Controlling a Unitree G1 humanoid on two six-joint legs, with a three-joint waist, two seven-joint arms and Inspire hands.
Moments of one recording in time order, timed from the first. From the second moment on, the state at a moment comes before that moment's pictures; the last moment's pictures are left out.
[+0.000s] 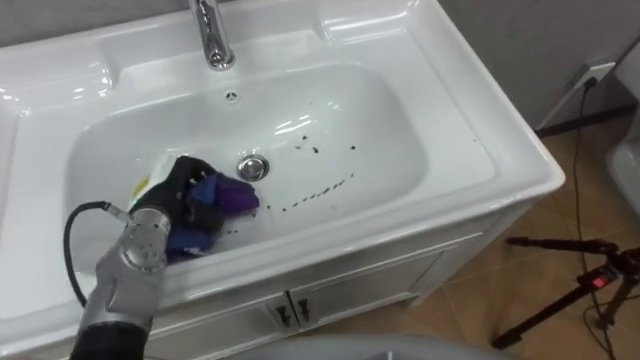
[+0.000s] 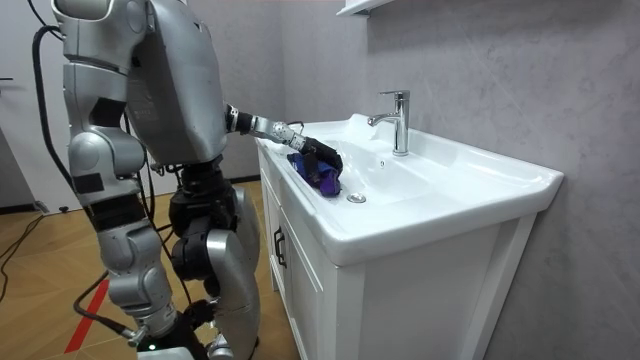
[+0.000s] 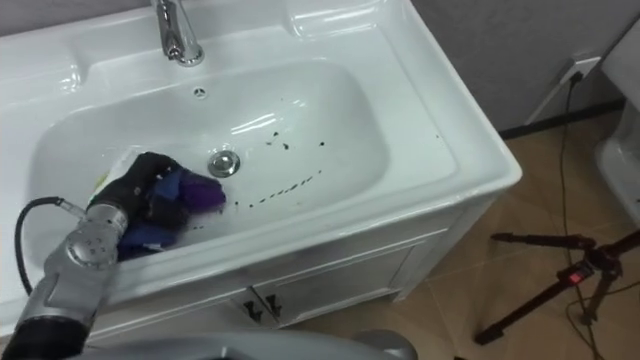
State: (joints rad) left arm 0.08 0.27 0.00 0.25 0.86 0.07 -0.20; right arm 0.20 -0.28 -0.13 1.17 -0.01 0.09 0.24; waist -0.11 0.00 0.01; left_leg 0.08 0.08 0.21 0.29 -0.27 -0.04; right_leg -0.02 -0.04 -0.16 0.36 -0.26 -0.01
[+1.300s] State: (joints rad) left arm -0.05 0.22 -0.18 0.22 0.71 0.18 -0.31; right arm 0.14 -0.30 -0.02 1.28 0.01 0.09 0.15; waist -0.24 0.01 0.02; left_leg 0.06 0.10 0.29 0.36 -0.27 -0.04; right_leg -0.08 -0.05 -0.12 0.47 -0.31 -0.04
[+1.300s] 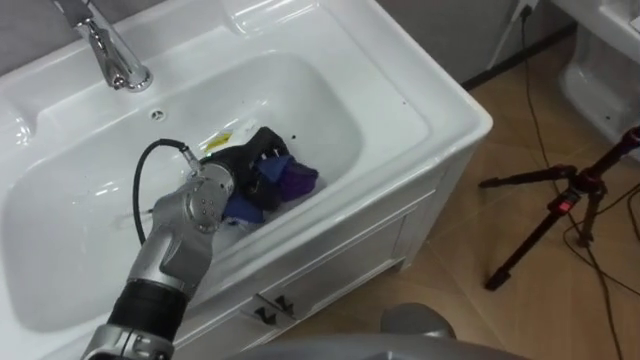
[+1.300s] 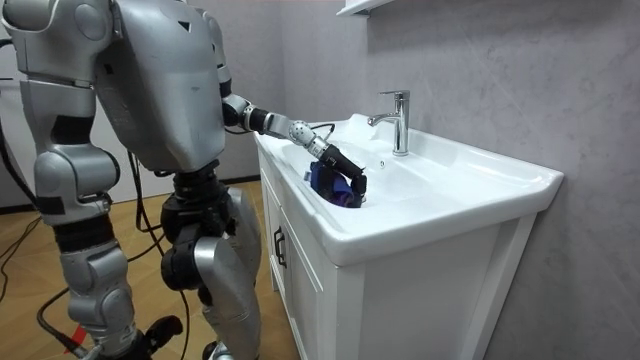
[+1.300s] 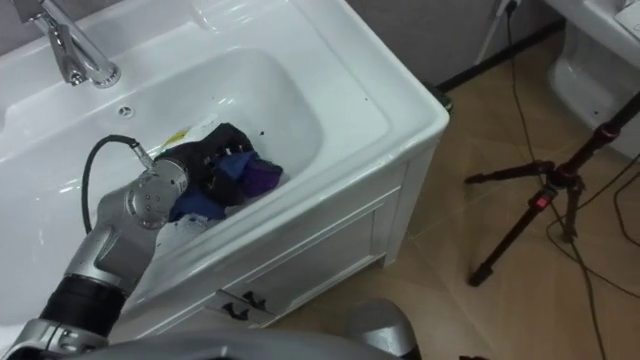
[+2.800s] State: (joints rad) left arm 0.00 0.18 -0.11 0.37 0.75 0.07 -0.18; right arm 0.21 -0.27 -0.02 1.17 -0.08 0.13 0.20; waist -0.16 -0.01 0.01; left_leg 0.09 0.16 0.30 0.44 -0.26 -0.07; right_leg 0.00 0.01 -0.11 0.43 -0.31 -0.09
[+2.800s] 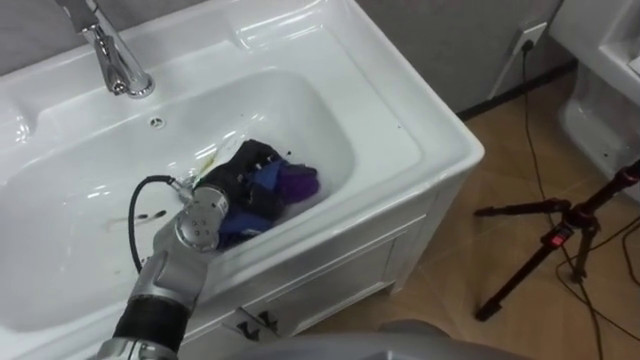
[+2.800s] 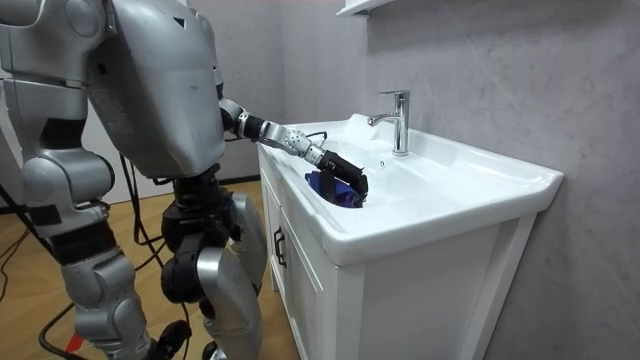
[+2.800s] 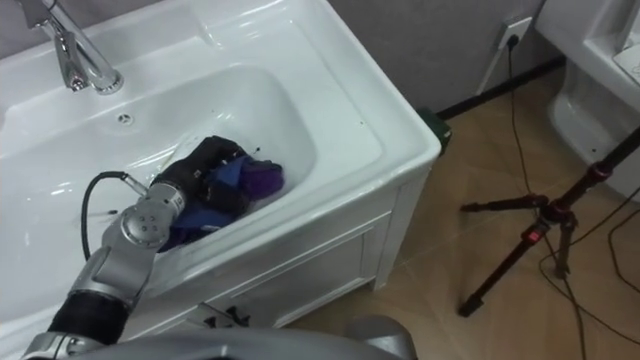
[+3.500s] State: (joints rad) left arm 0.14 0.35 -0.01 0.36 1.21 0.13 -0.14; right arm 0.22 -0.32 -0.14 1.16 -0.12 0.11 0.19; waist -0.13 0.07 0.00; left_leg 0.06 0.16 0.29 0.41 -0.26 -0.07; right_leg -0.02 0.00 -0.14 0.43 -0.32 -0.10
